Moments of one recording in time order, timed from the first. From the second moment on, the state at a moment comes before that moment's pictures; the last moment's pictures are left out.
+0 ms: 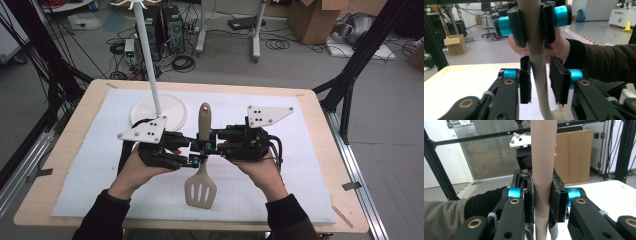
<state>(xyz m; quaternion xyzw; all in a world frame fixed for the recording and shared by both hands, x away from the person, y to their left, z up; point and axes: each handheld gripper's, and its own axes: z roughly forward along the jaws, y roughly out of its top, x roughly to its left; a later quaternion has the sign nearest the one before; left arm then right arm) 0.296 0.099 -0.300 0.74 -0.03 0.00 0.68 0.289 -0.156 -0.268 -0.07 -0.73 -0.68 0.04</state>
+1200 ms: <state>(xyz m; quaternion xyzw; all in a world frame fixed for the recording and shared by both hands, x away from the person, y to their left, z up) 0.331 0.139 -0.289 0.73 0.03 0.06 0.68 0.285 -0.218 -0.281 -0.13 -0.74 -0.65 -0.10</state>
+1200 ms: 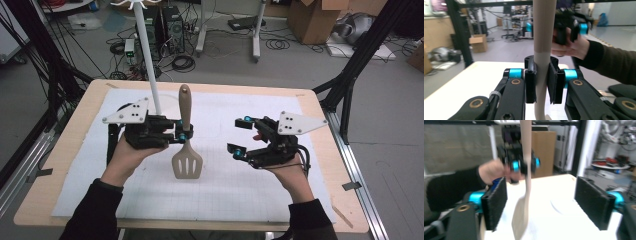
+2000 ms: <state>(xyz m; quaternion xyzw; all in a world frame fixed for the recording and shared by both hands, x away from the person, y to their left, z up) 0.410 0.192 -0.236 0.71 0.16 0.14 0.67 0.281 -0.282 -0.355 -0.20 -0.75 -0.61 -0.14</state>
